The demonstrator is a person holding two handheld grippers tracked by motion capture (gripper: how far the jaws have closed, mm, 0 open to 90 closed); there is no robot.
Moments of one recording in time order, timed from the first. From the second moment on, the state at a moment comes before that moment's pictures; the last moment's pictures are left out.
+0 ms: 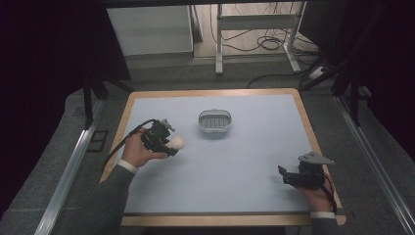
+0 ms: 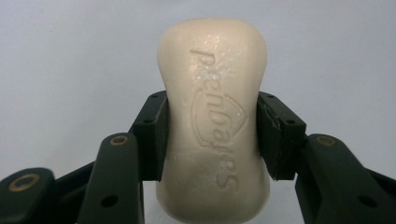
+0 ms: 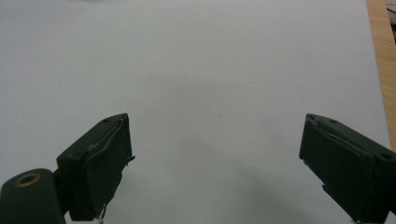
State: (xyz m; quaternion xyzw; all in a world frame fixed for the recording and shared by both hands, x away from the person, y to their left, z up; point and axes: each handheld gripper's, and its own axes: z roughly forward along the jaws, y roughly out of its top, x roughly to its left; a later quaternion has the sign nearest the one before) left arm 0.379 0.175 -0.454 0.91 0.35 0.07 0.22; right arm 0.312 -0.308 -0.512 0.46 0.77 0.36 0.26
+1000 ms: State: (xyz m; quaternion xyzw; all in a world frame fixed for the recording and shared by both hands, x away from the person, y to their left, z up) left arm 0.398 0.160 -0.449 0.91 0.35 0.07 0.22; right arm 0.313 -0.309 -0.513 0.46 0.77 0.36 0.26
